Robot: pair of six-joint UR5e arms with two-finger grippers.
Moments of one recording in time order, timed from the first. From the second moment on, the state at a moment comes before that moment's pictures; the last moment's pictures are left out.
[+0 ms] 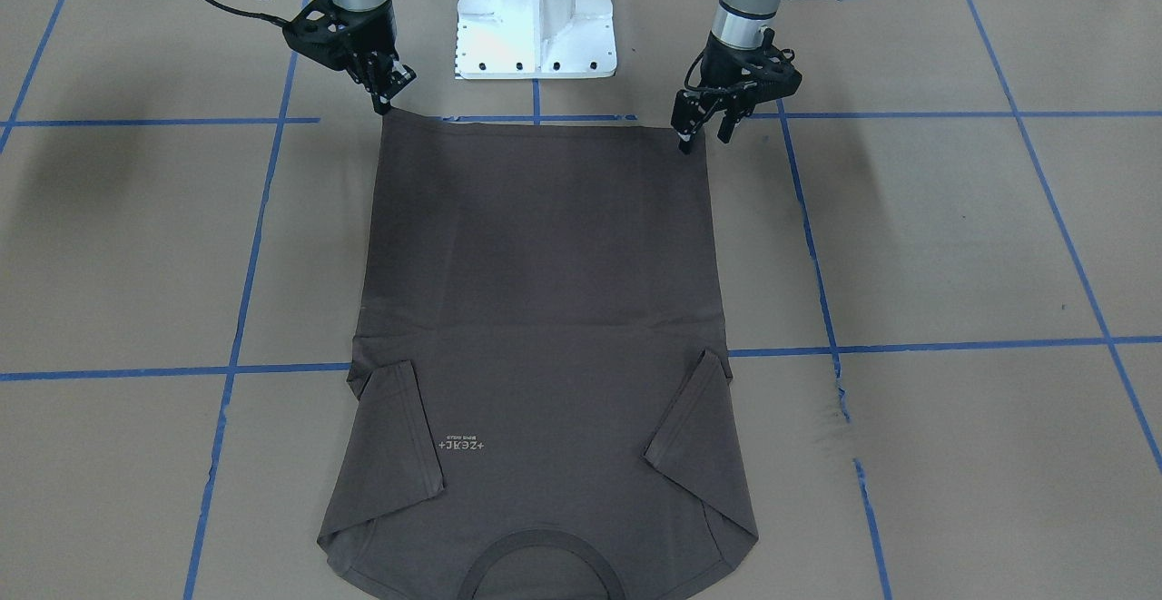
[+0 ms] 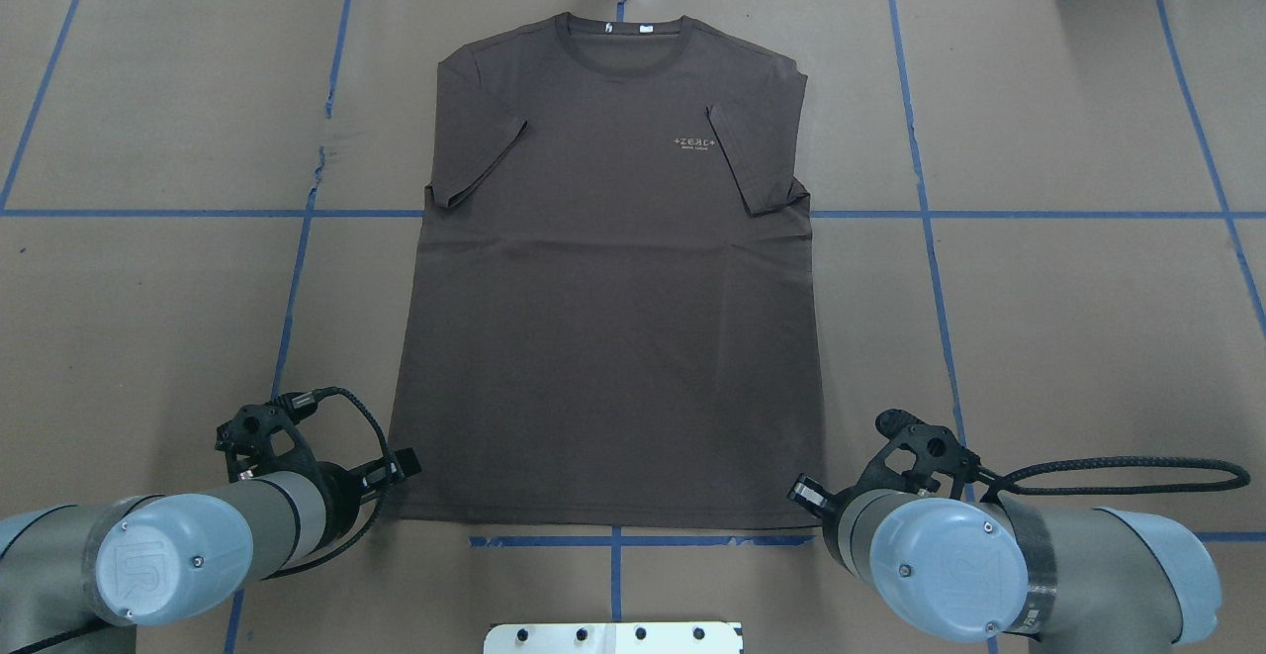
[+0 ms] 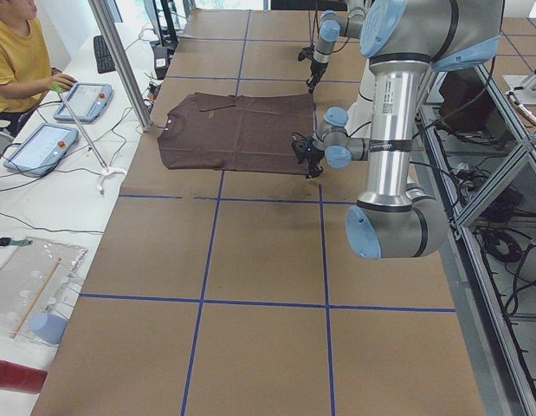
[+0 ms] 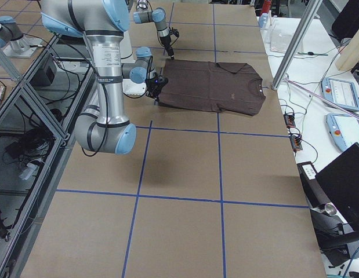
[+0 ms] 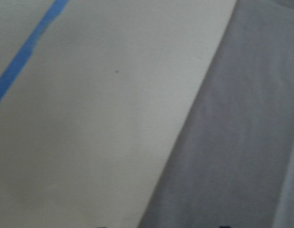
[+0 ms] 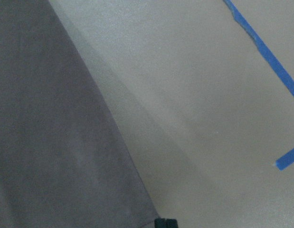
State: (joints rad) left arm -0.17 -1.63 -2.03 -1.98 -1.43 -1.89; right arm 0.13 -1.40 2.17 -1.63 1.50 2.07
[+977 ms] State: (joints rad) left arm -0.15 -1.63 -2.02 -1.98 -1.45 -1.88; right arm 0.13 -1.41 2.17 -1.63 1.50 2.07
